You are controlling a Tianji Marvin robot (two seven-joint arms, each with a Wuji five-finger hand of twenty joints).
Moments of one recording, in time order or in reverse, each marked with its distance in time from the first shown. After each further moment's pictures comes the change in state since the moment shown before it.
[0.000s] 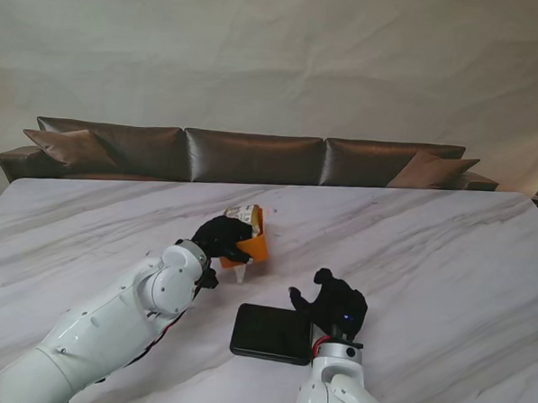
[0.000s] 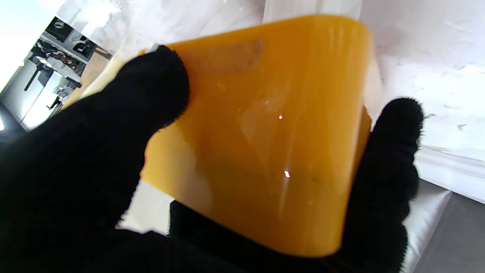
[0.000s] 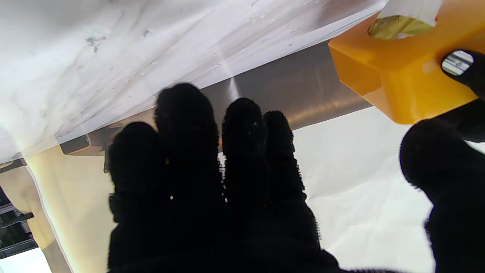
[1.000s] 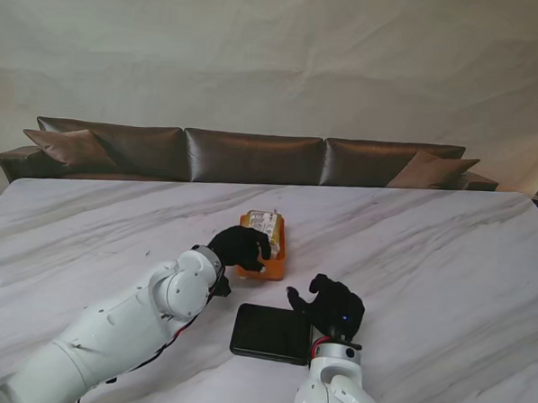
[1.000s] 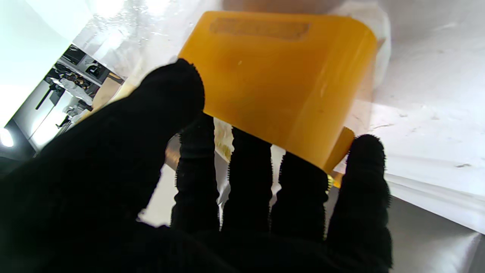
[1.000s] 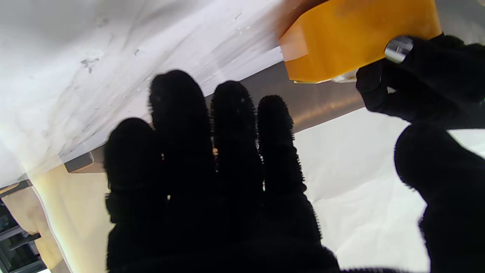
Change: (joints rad) left arm -0.035 -0.035 0.077 0.041 -0.037 0.009 -0.039; right arm -0.015 -0.001 0.001 -0.038 0.047 -0.009 0.025; left_hand 0.085 0.114 -0.094 0.026 -0.150 0.001 -0.363 -0.812 -0.154 0.030 -0.564 -0.307 -0.201 0.089 -0.569 -0.276 -0.331 -0.142 -0.002 -0.069; right_hand 0.021 0.030 -0.016 0.000 0.179 0.010 -0.009 -0.028 0.123 0.071 -0.215 -0.198 0.016 0.041 -0.142 -0.024 0.009 0.040 -0.043 0.008
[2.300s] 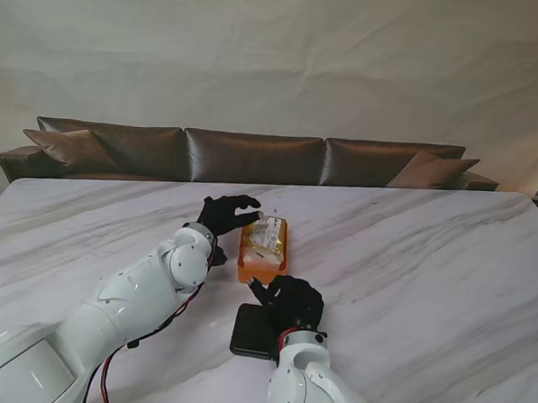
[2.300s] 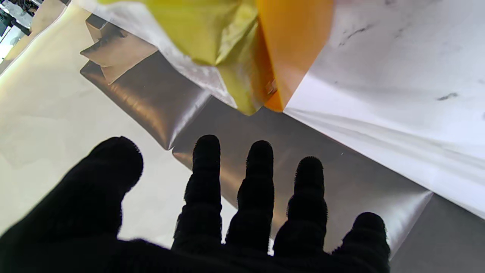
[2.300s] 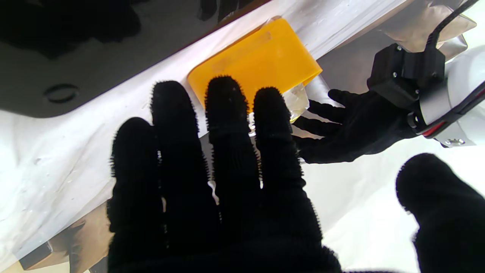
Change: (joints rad) left arm -0.201 -0.165 0.032 0.470 -0.147 -0.138 0.193; right arm 0.104 -0.038 -0.121 0.025 0.174 -0.045 0.119; left_hand -0.322 0.575 -0.365 0.093 -0.270 0.104 -0.493 -0.197 -0.474 0.071 -0.320 -0.459 -0.632 0.043 -0.406 -0.331 -0.684 0.011 0.000 0.043; right_hand -0.080 0.212 -0.113 -0.067 0.110 0.014 -0.103 -0.039 0.048 0.036 -0.193 -0.100 -0.205 0.089 -0.257 -0.040 -0.211 0.048 -0.187 -0.045
